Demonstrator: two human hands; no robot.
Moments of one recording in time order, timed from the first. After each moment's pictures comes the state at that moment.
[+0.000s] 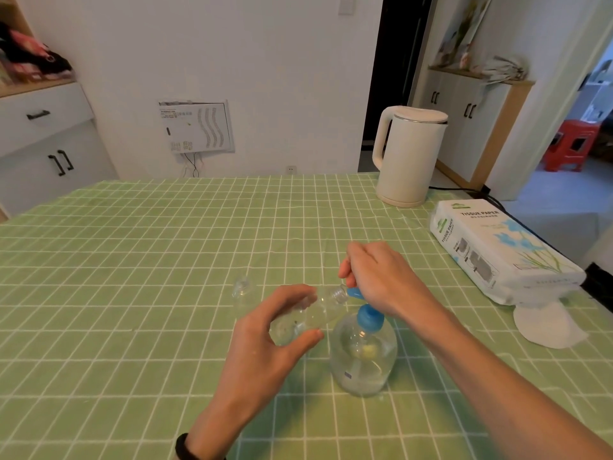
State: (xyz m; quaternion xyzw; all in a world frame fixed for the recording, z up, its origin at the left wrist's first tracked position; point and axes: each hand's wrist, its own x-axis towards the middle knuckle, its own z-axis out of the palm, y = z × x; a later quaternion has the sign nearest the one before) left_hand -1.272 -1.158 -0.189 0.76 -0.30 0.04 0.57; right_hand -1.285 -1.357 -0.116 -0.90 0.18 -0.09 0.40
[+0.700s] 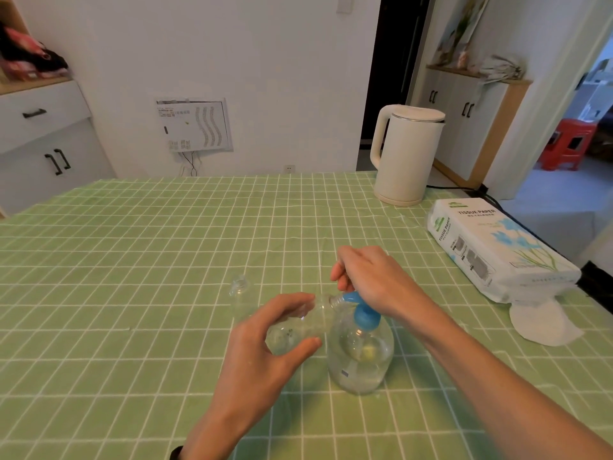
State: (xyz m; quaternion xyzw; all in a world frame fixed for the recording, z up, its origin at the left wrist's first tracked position) left_hand -1.284 -1.154 -0.187 0.78 -0.28 0.04 0.56; right_hand -1.283 -1.358 -0.122 -0.87 0.17 -0.05 0.46
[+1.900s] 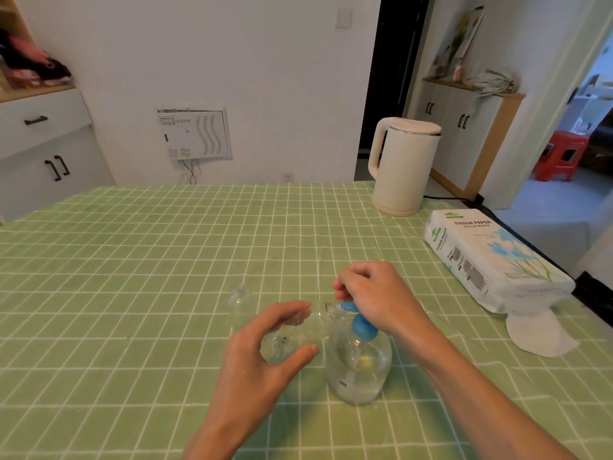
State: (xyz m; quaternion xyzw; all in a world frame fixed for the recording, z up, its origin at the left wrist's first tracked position) left_hand -1.283 -1.152 -0.187 0.77 -0.28 0.05 0.57; right_hand -1.293 -1.354 -0.124 -0.84 0.22 -0.08 0.48
